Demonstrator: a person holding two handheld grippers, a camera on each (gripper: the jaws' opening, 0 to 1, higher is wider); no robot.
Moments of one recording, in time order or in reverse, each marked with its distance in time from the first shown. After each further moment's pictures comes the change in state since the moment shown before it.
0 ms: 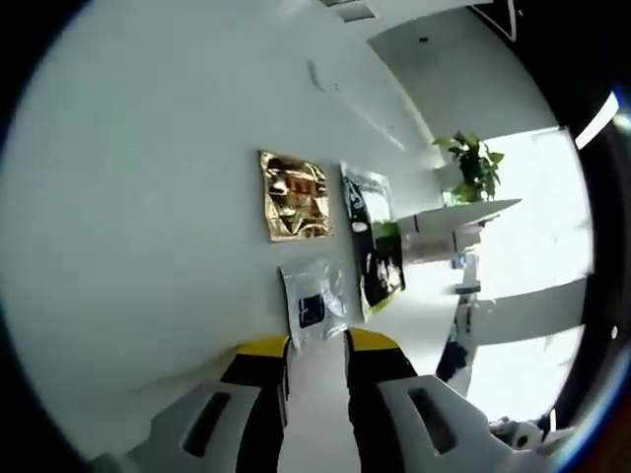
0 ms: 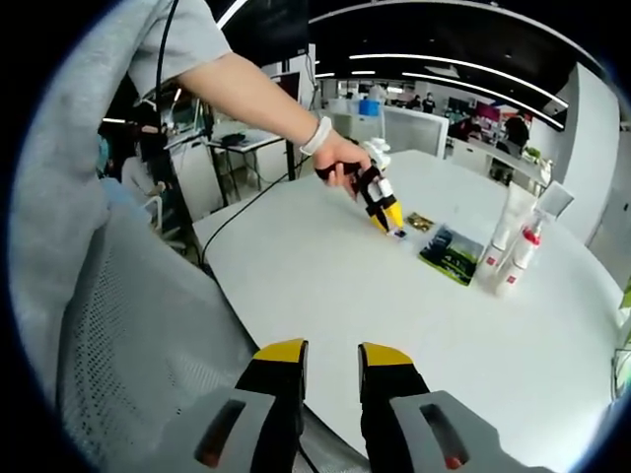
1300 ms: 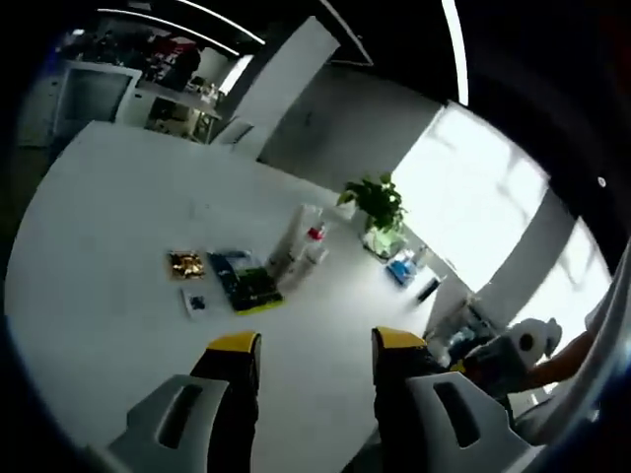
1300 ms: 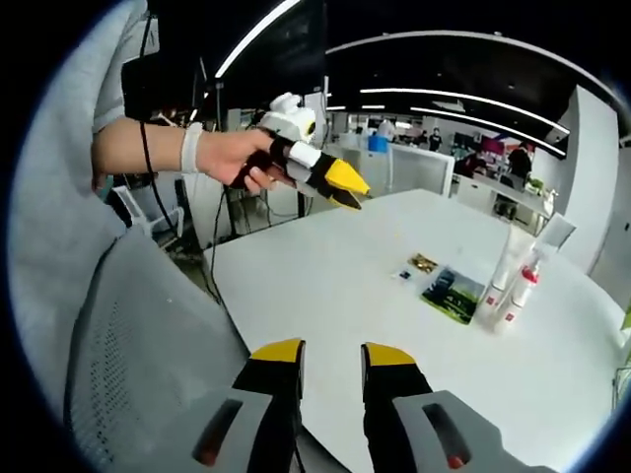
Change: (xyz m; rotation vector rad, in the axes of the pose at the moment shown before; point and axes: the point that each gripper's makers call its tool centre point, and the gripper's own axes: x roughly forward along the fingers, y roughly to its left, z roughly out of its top) left arm -0.144 -0.148 -0.116 0.490 -0.537 -0.096; right arm -0.015 0.010 0.032 -0.058 -0.171 0.017
